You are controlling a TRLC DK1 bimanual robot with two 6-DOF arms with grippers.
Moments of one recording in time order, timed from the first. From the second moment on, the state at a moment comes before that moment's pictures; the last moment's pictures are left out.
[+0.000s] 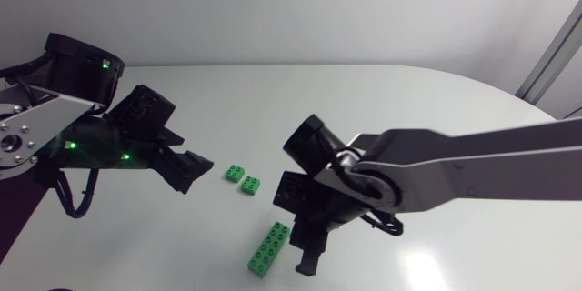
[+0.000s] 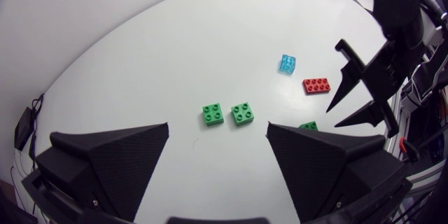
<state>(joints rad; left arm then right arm) -0.33 1.15 0.81 -0.47 0.14 0.32 0.84 1.58 0.92 -0.42 -0.12 -0.41</state>
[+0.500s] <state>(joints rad) -0.36 1.00 0.81 -0.50 0.05 0.28 0.70 1.07 0.88 -0.46 0.02 -0.30</state>
